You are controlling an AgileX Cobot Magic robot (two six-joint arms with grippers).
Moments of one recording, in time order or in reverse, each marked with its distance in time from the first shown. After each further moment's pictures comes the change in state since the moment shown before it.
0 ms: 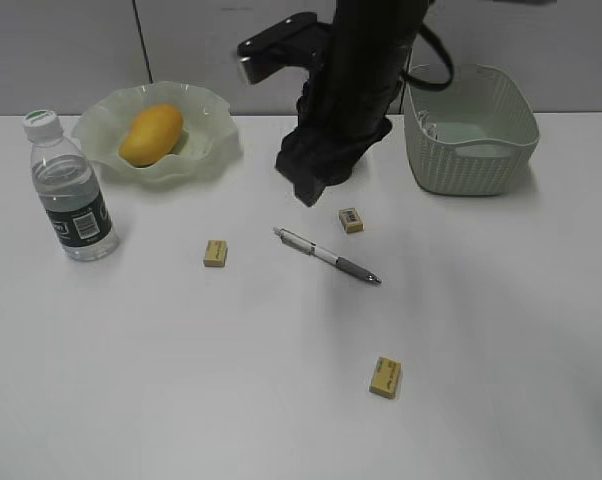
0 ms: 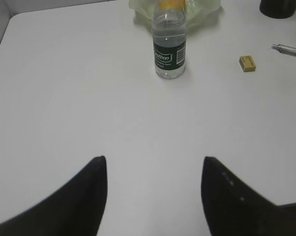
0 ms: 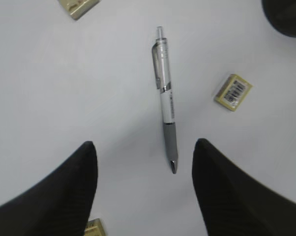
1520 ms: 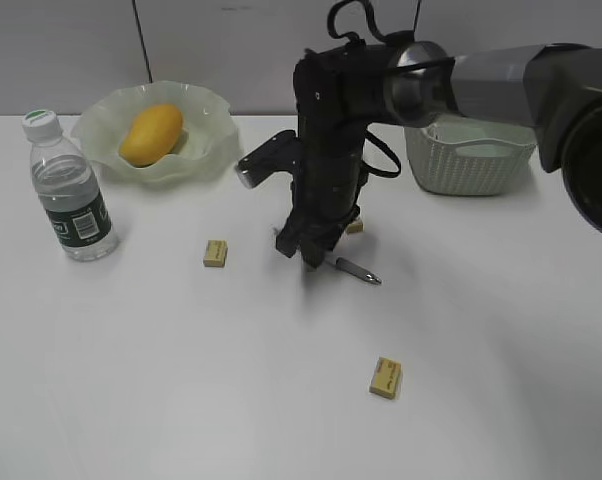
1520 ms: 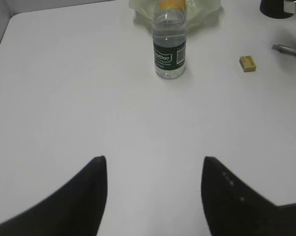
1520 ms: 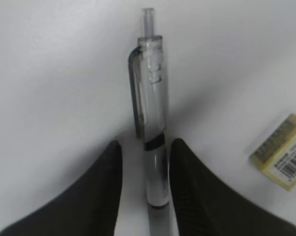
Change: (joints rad) left arm 0.000 0.000 0.000 0.000 0.000 0.000; right arm -0.029 0.365 -0.164 0.001 -0.019 -0.078
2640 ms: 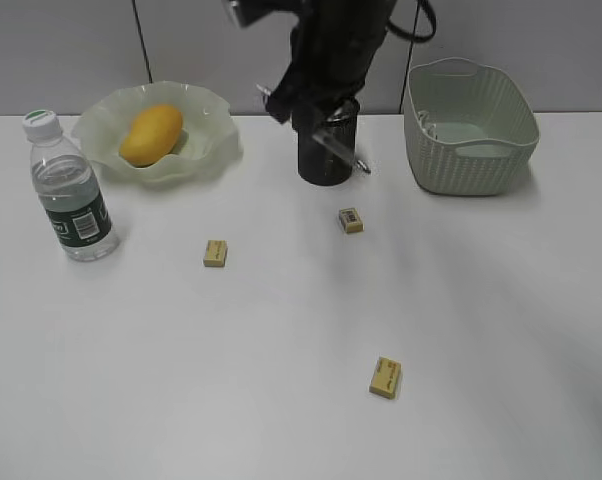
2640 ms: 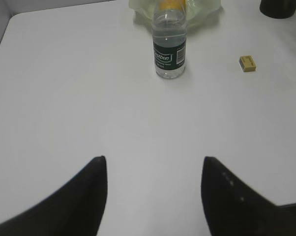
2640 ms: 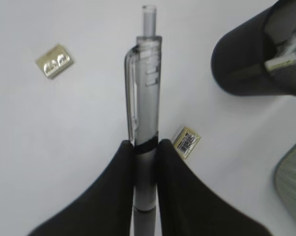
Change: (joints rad) left arm 0.000 -0.001 0.000 0.000 0.000 0.000; right arm -0.008 -0.247 -0.101 0.005 0.068 -0.004
